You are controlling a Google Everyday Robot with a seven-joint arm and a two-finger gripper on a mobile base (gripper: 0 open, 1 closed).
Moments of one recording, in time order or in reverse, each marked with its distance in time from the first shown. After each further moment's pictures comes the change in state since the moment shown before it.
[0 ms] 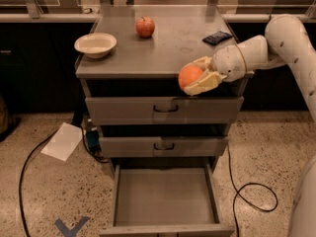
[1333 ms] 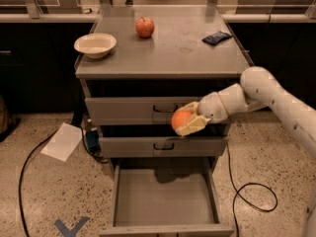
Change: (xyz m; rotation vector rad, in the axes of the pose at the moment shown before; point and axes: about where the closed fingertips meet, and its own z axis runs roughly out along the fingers) arm 0.132 0.024 0.085 -0.013 0.085 0.169
